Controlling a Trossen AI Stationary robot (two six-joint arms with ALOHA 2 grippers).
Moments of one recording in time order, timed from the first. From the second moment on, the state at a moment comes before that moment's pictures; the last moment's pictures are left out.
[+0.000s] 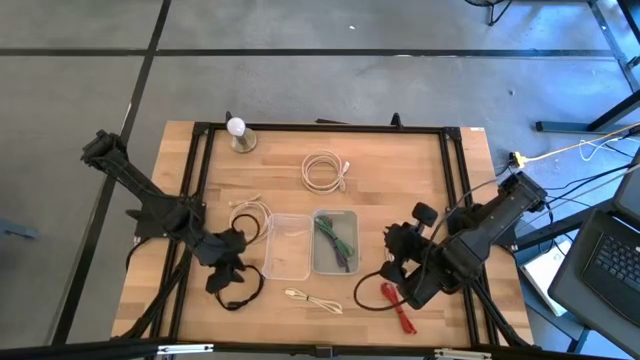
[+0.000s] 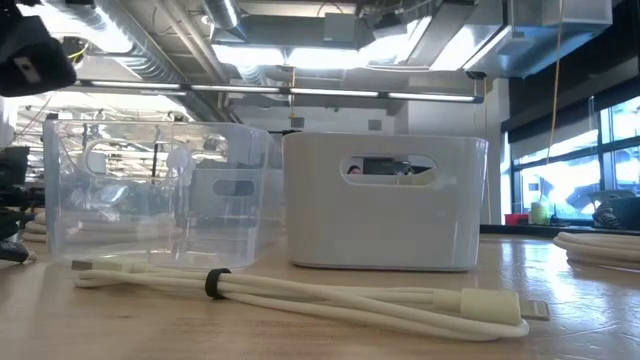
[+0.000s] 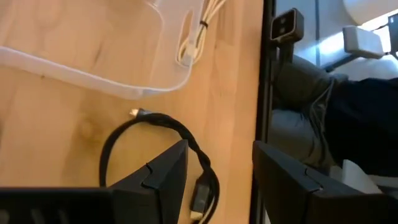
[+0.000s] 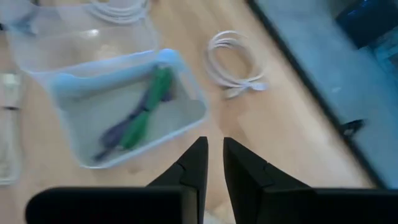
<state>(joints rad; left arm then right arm) -0.66 0.99 0.65 -0.44 -0.04 -0.96 0.72 1.67 1.68 -1.52 0.80 1.09</state>
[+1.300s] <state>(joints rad) -0.54 0.83 0.65 0.08 -0.53 0.12 0.81 2.01 1.66 -1.35 0.10 1.59</state>
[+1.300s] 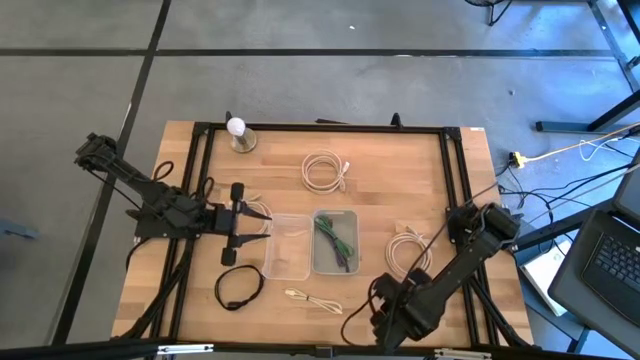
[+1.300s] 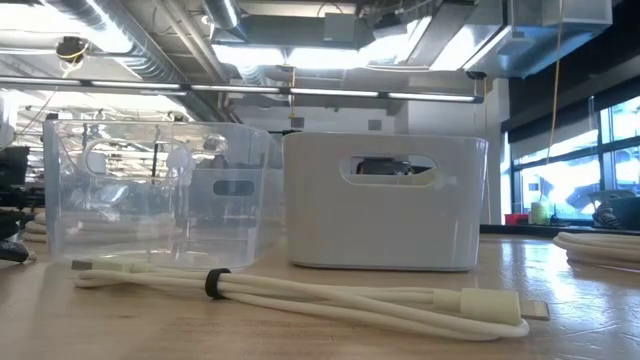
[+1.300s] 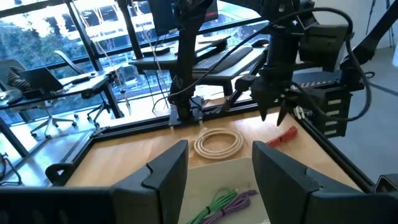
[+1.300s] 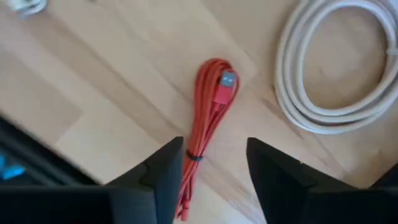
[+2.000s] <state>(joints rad) -0.54 0.83 0.65 0.08 -0.53 0.15 0.83 1.99 1.26 -0.87 -0.05 1.67</state>
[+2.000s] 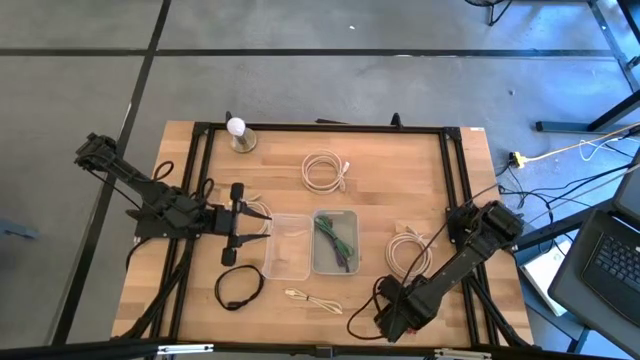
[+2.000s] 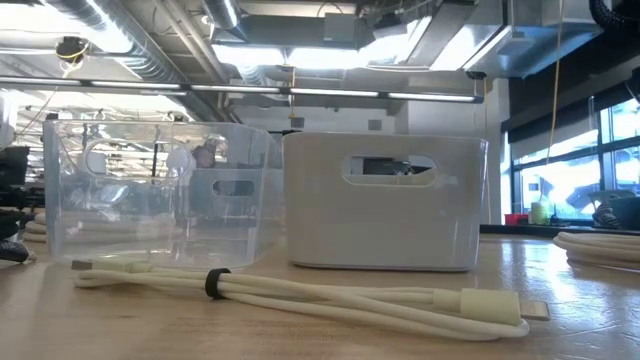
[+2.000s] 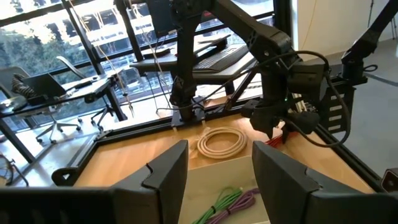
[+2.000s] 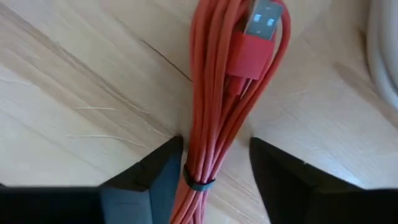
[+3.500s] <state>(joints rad) -0.53 0.84 0.65 0.10 -0.58 0.14 0.31 1.74 1.76 -1.01 0.29 0.60</state>
